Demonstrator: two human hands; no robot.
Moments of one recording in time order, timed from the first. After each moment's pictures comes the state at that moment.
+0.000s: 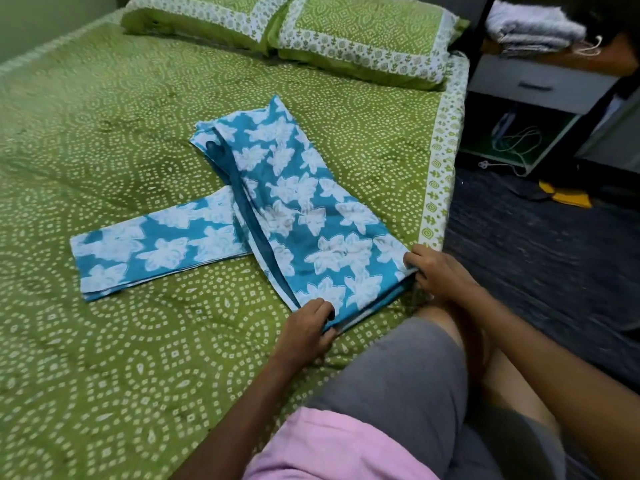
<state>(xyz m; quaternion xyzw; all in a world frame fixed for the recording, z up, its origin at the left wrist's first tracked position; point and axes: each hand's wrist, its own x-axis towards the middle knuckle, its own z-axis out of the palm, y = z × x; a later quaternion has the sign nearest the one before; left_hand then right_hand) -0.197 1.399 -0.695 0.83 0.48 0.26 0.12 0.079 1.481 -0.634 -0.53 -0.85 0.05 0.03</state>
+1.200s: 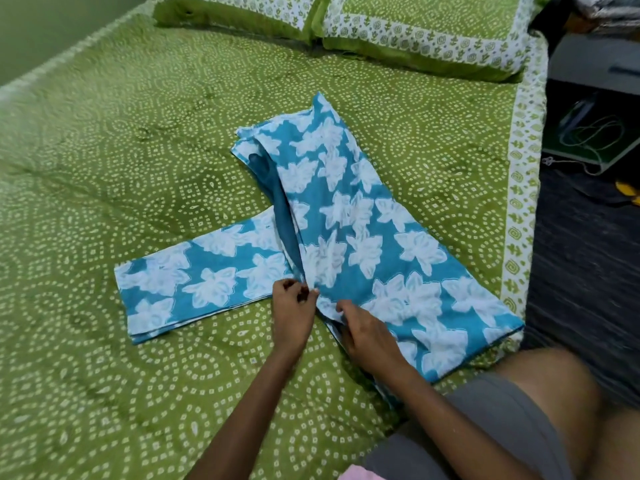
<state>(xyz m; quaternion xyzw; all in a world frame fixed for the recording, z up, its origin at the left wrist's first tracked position) -0.293 1.500 -0.680 0.47 0.75 0.34 0.32 -0.150 1.473 -0.684 -0.54 -0.79 0.21 0.20</state>
